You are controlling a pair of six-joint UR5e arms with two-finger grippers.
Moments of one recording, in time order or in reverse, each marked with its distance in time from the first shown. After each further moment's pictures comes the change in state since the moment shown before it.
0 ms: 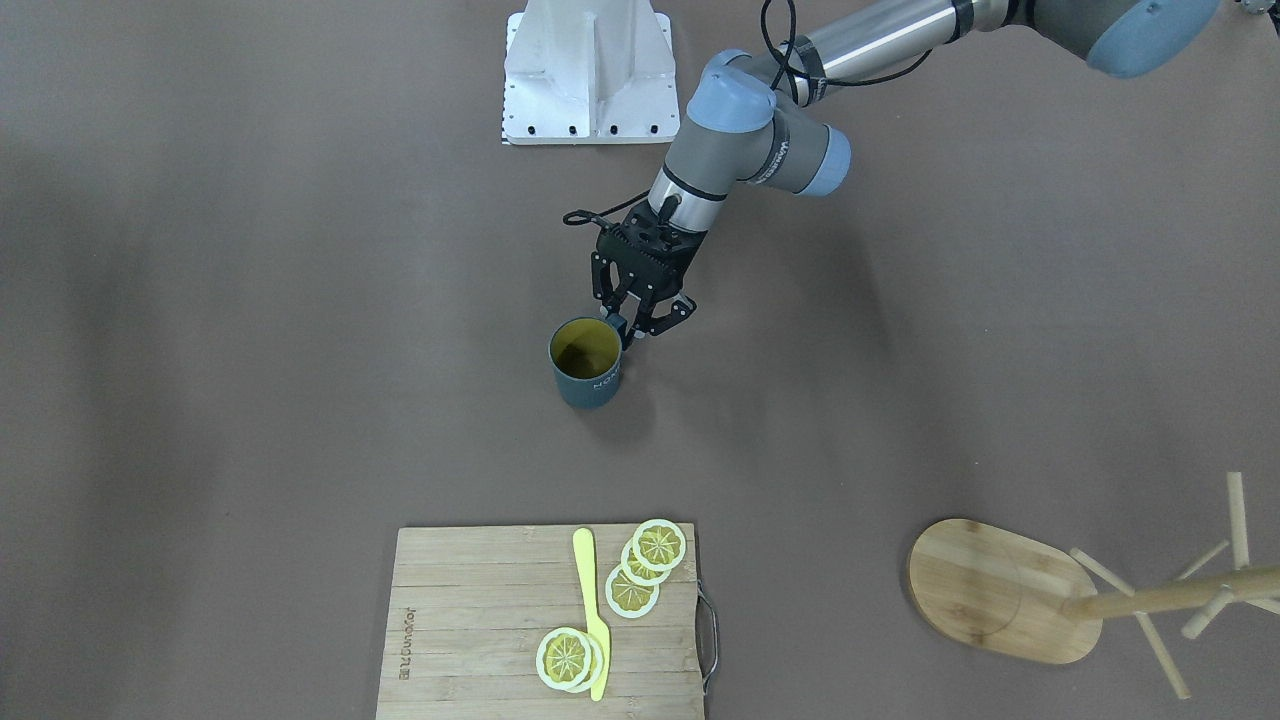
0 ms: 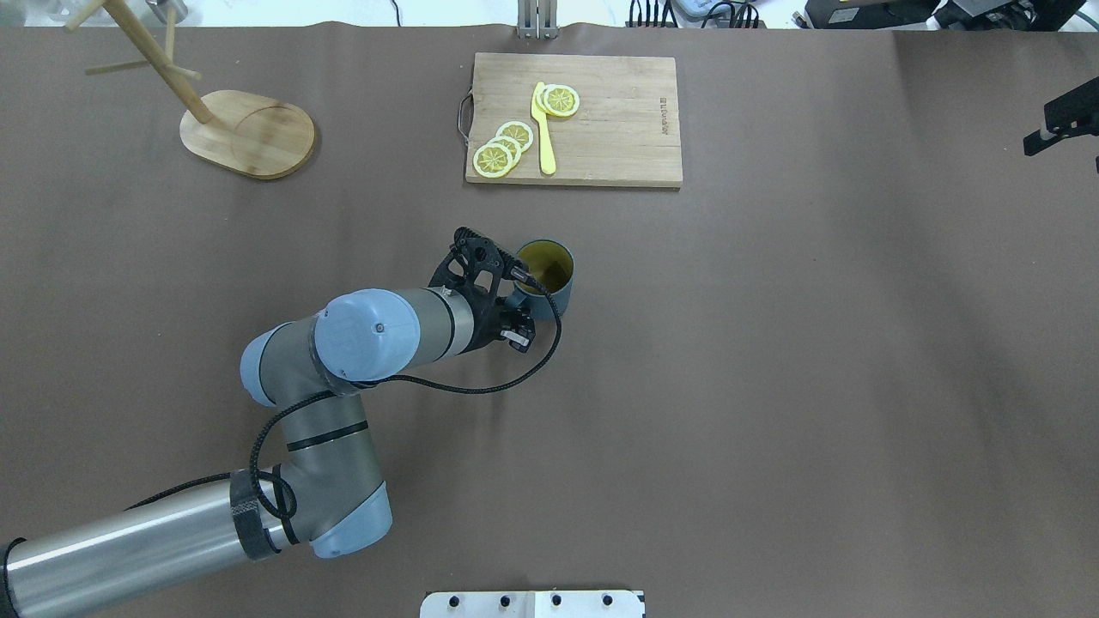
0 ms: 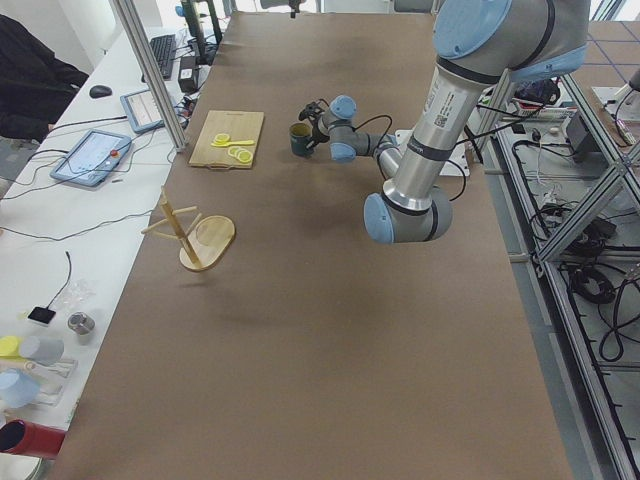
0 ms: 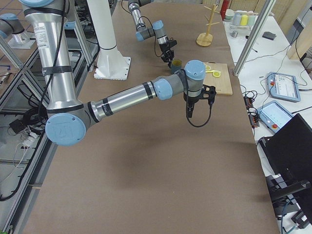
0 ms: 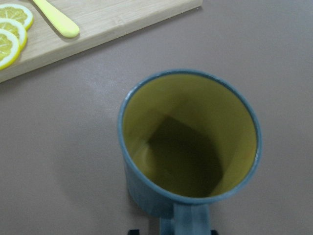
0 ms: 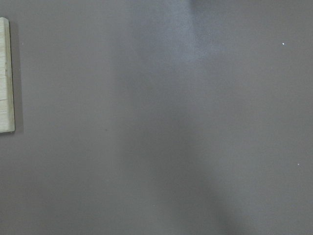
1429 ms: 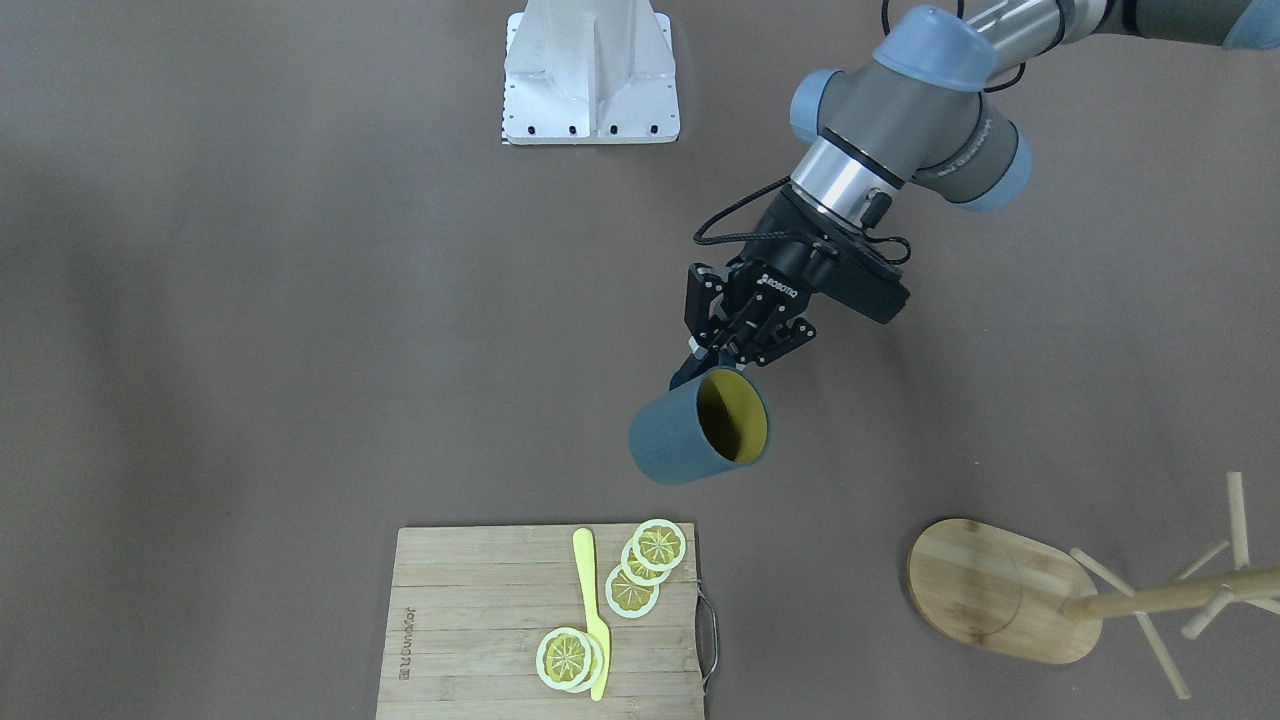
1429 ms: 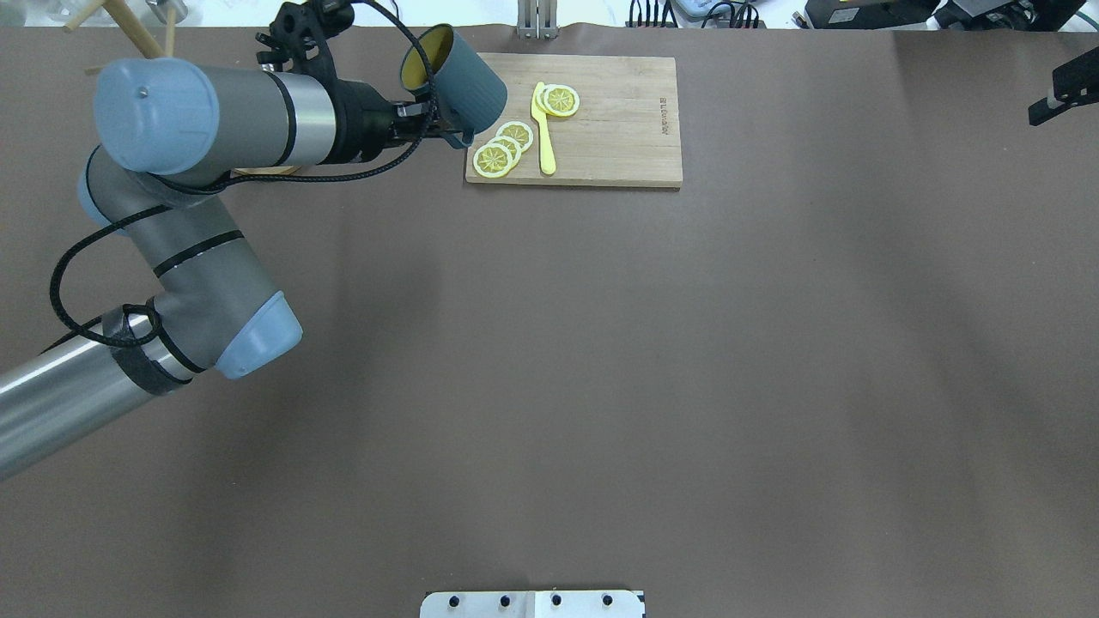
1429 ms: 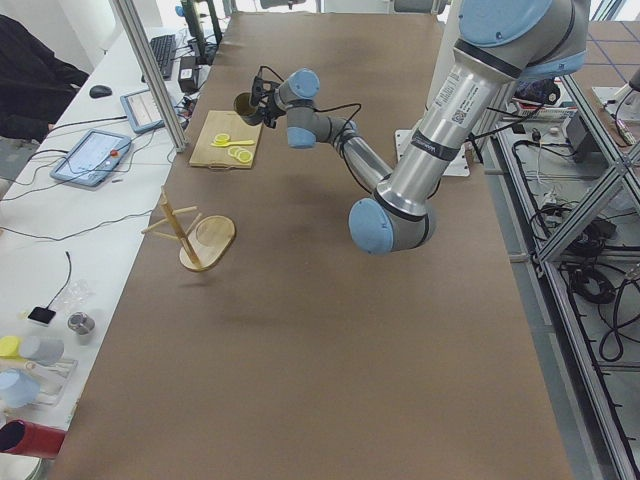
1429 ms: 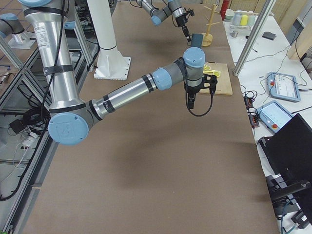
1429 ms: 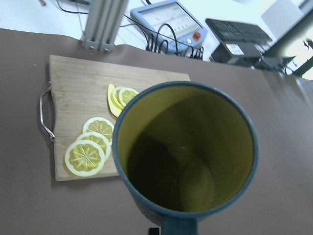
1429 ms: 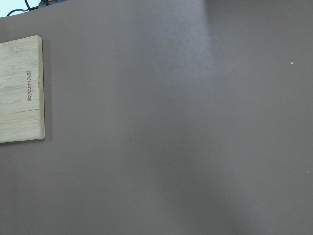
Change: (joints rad) left arm -0.358 0.032 -0.099 -0.169 -0.233 -0.698; right arm 0.018 0.040 0.080 -0.065 -0.014 0.017
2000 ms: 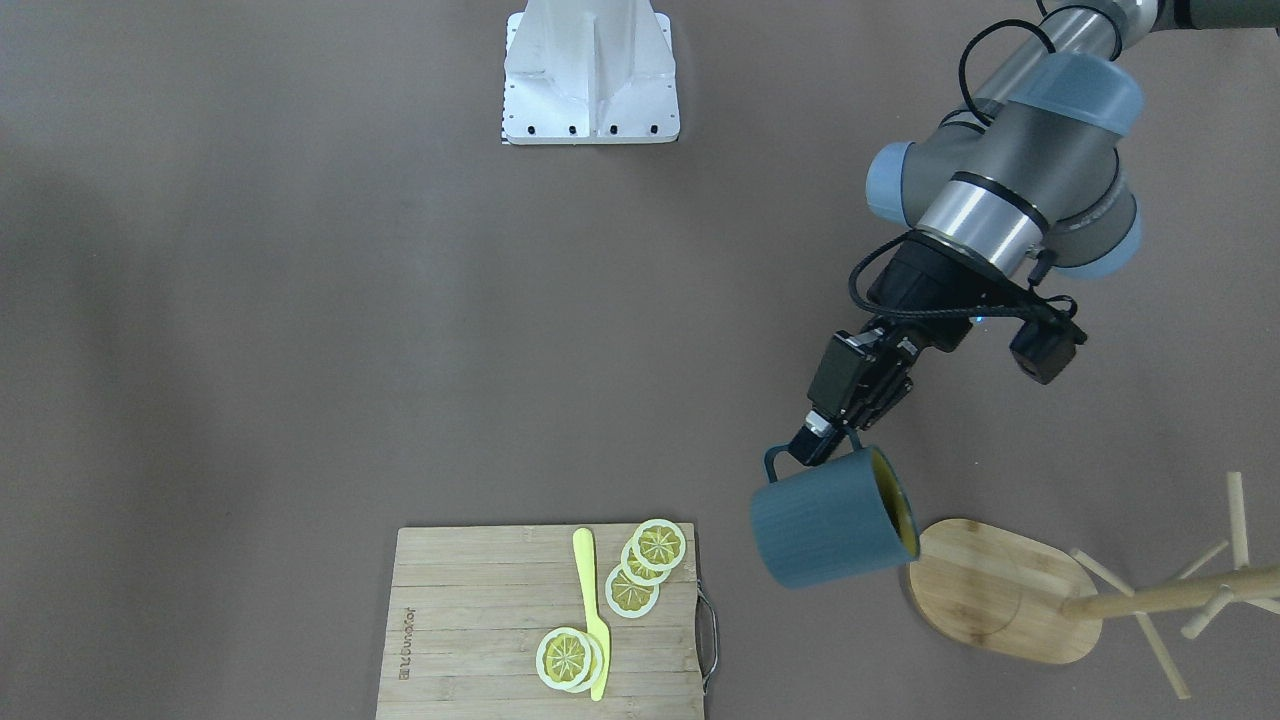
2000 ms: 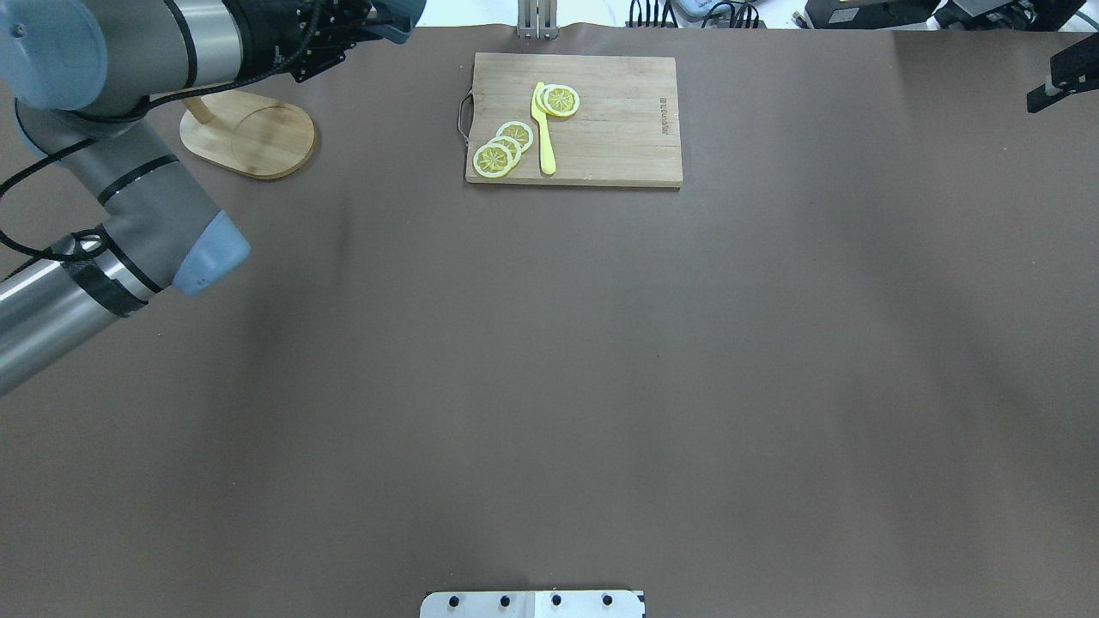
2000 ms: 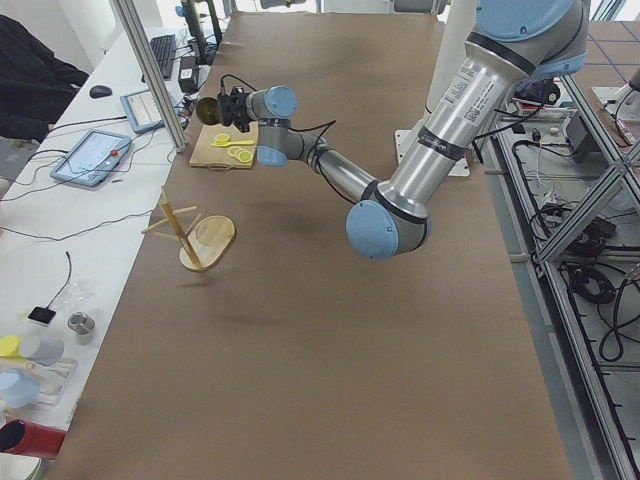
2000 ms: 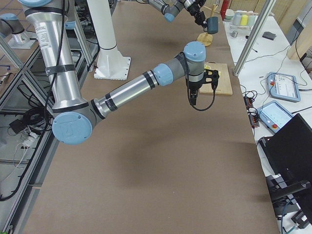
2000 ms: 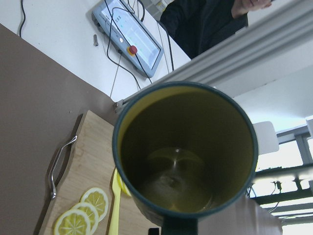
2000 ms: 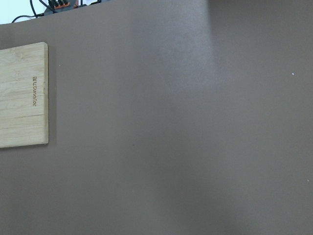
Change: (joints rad) left arm -0.156 0.003 0.132 -0.278 0.018 -0.369; right arm -0.001 0.018 0.009 -0.004 -0.023 0.002
